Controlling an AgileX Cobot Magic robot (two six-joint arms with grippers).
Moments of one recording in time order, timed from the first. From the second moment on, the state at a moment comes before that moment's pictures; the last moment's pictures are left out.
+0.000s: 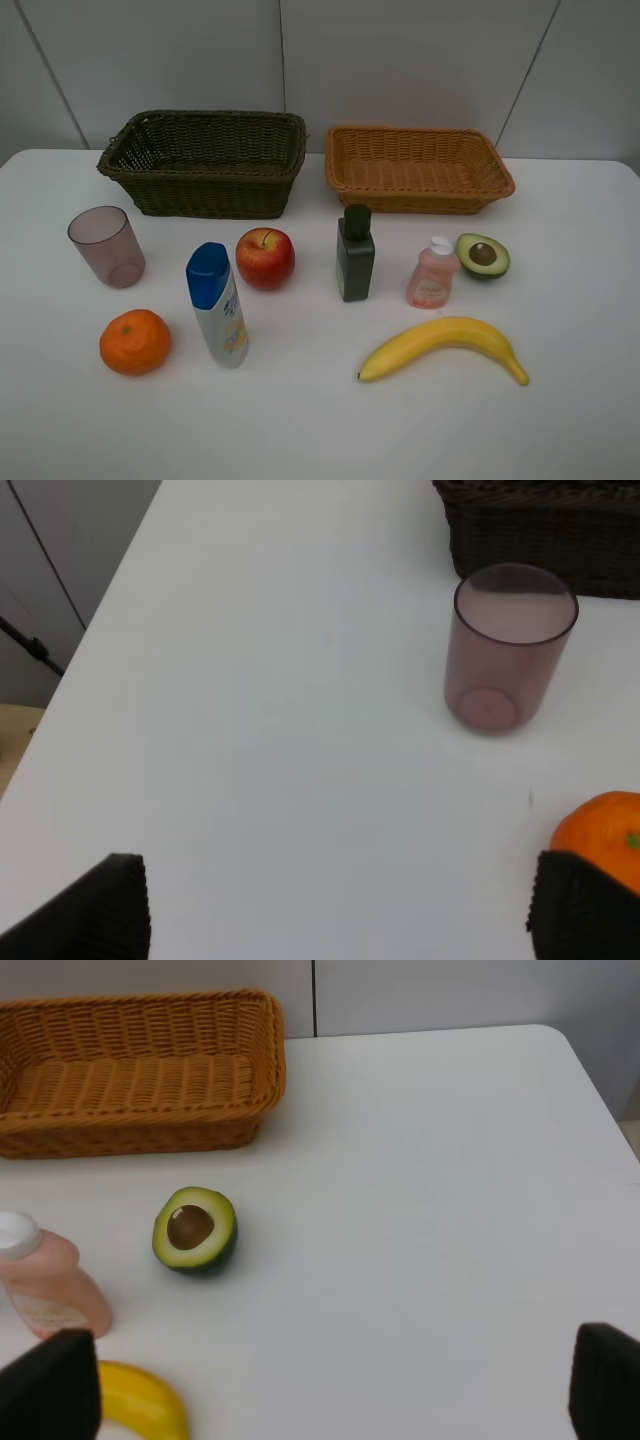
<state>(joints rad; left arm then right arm) 0.03 -0.01 -0.42 0.07 1.07 -0.10 0.02 0.00 -0.52 -0.13 1.04 0.06</state>
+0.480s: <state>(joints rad) 0.03 -0.01 -0.42 0.07 1.07 -0.10 0.02 0.32 -0.59 -0.12 0.99 -0.03</state>
